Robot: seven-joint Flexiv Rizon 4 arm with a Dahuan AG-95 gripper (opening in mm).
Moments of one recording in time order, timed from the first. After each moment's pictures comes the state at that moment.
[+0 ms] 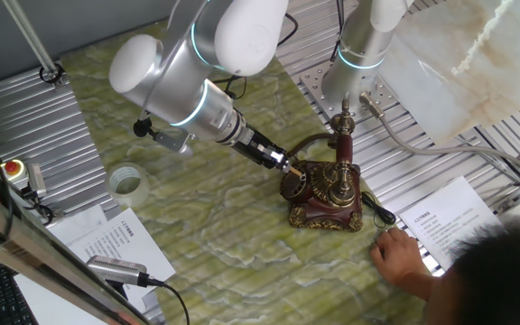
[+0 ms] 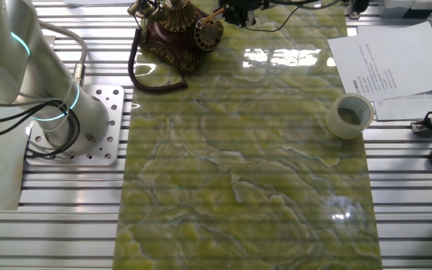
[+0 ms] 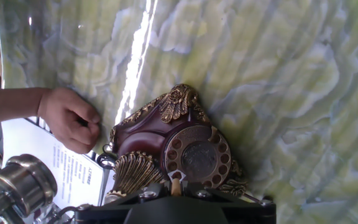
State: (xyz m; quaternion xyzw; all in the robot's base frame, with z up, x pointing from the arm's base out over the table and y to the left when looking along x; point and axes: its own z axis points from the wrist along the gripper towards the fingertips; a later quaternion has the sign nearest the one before) arm 0.367 0.209 0.168 0.22 -0.92 -0.21 0.24
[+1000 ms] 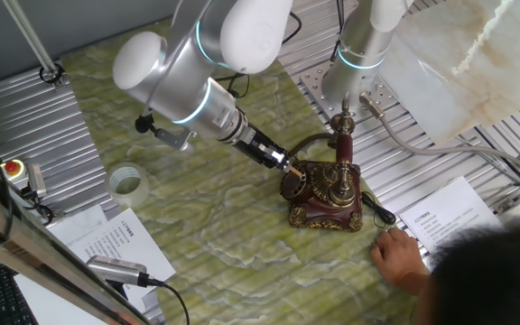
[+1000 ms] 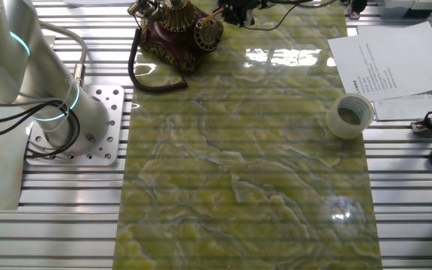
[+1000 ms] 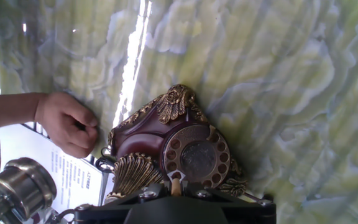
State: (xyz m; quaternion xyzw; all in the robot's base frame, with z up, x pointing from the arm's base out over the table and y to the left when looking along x) arm 0.365 0.208 0.169 0.21 -0.93 -0.21 0.23
